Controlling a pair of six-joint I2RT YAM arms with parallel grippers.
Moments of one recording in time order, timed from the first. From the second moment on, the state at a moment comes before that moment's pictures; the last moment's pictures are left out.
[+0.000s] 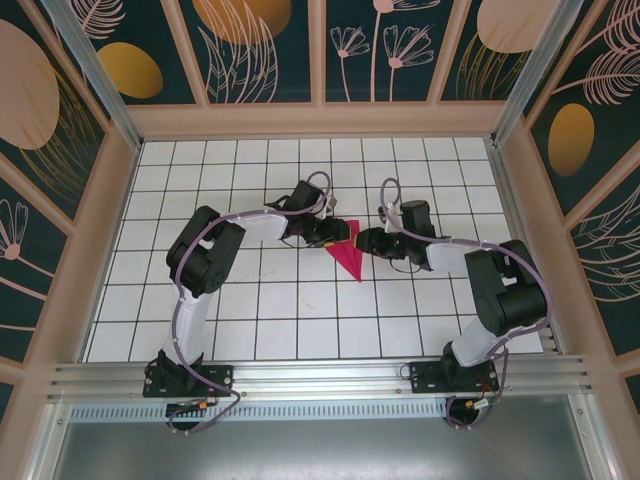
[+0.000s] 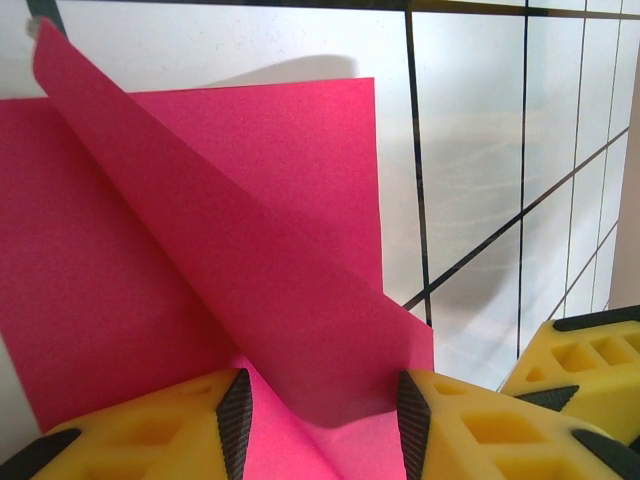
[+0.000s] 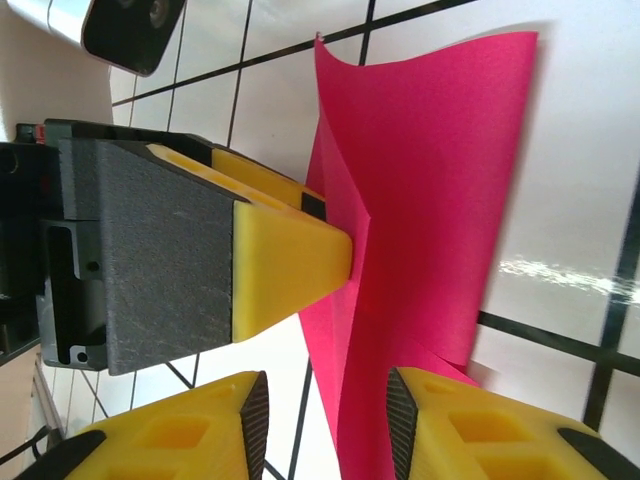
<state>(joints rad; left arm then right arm) -0.61 2.15 1.36 -0.13 0.57 -0.73 0.32 1.63 0.68 0.17 -0.65 0.52</state>
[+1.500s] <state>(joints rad) -0.61 2.15 1.36 -0.13 0.57 -0.73 0.31 1.80 0.75 0.13 -0.66 0.50</state>
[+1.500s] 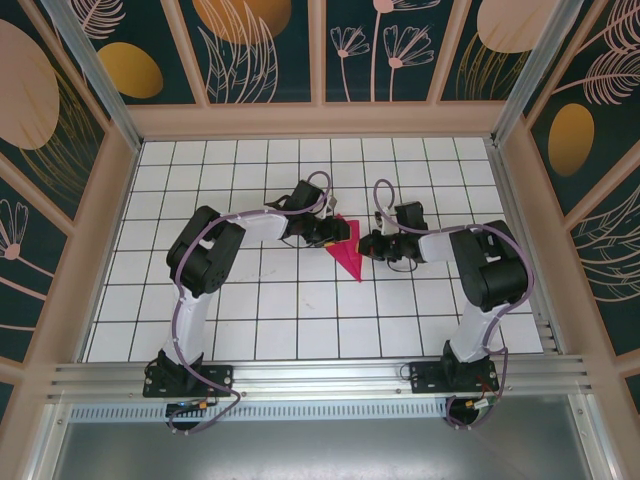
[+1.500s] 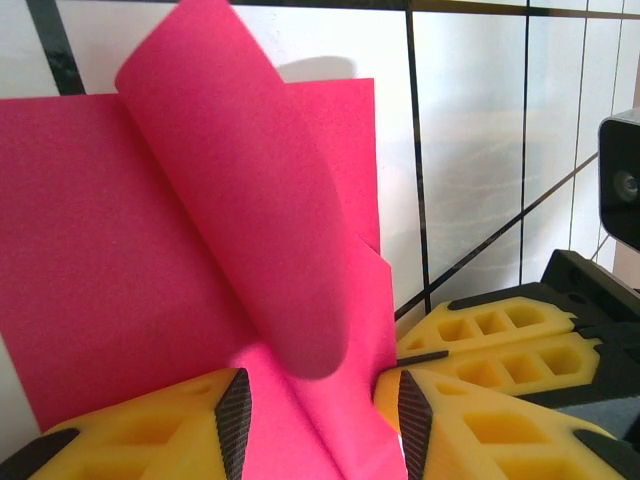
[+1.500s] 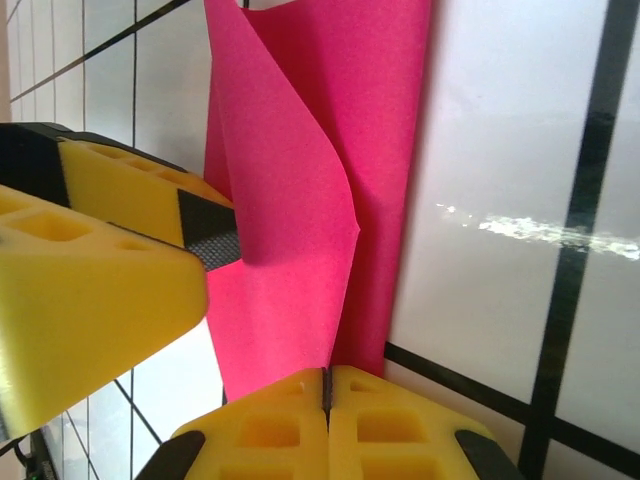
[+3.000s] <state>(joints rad) -0.61 2.17 1.49 -0.17 0.61 -0.69 0.32 1.80 0.79 0.06 -0.61 0.49</state>
